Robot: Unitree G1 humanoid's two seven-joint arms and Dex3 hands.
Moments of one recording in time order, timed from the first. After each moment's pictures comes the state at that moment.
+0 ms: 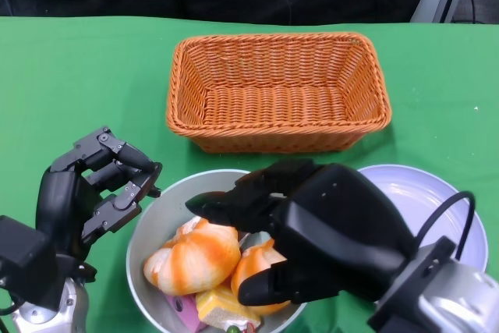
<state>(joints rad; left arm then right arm) -0.26 0.00 0.20 0.61 -0.21 -0.65 -0.29 -0.11 -0.14 0.49 -0.56 -0.98 -0.05 0.33</state>
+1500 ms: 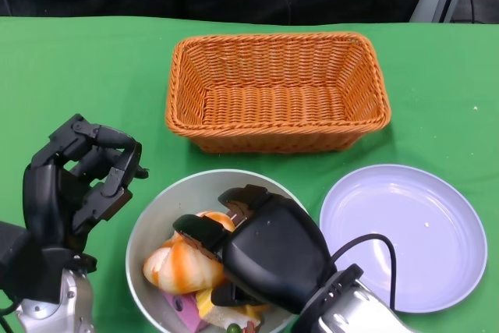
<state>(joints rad) -0.28 -0.04 0.25 0.61 -0.29 -0.66 -0.24 -0.23 -0.07 0.72 0.00 -1.31 0.01 -0.14</state>
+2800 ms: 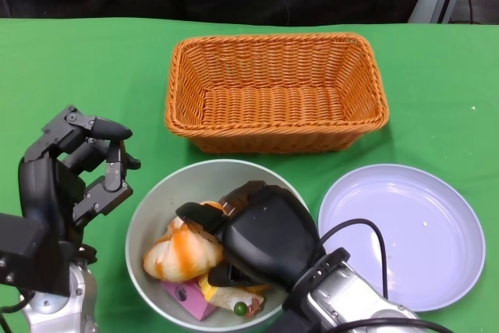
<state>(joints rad) -0.28 -0.04 0.24 0.57 -0.15 -0.69 -0.06 -0.39 -0.05 0.77 0.31 -1.20 0.02 -0.31</state>
